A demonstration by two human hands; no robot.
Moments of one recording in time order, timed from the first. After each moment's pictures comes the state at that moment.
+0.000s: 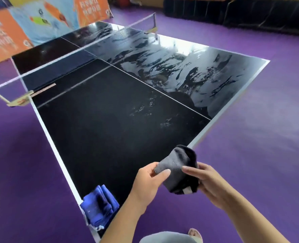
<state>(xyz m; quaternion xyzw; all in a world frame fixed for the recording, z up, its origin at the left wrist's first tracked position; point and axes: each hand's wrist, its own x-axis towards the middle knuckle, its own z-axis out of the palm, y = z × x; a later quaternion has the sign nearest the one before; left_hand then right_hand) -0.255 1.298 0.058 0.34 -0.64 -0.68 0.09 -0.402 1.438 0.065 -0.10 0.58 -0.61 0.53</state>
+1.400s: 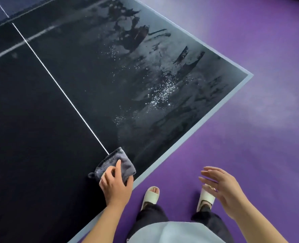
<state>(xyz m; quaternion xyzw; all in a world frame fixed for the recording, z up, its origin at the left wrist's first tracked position) -0.743 1.274 -0.155 0.57 -0.80 -0.17 0.00 -0.992 1.476 -0.042 0.16 0.73 -0.51 0.44</state>
